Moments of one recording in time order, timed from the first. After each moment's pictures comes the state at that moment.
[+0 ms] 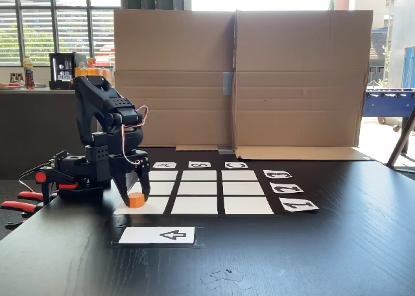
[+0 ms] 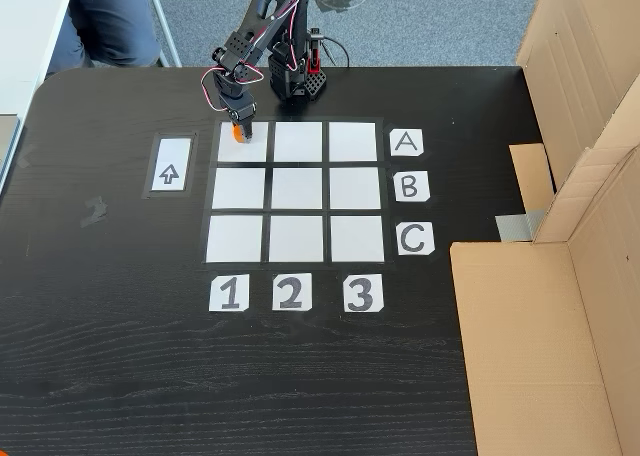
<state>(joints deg) 40.7 103.3 133.2 62.9 7.0</state>
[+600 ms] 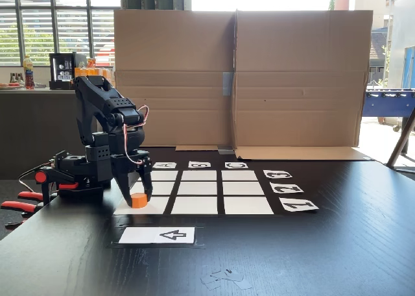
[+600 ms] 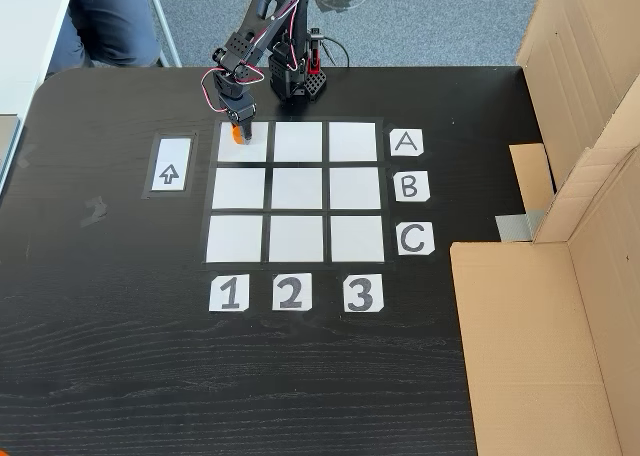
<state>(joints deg) 40.3 103.0 133.2 62.1 7.0</state>
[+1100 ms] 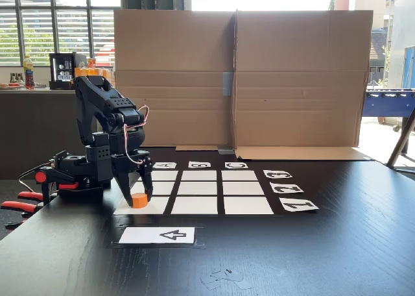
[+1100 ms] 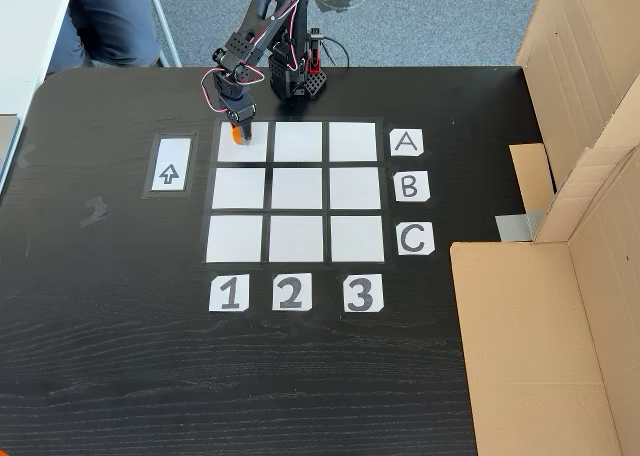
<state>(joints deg) 40.1 102.6 133.2 61.2 7.0</state>
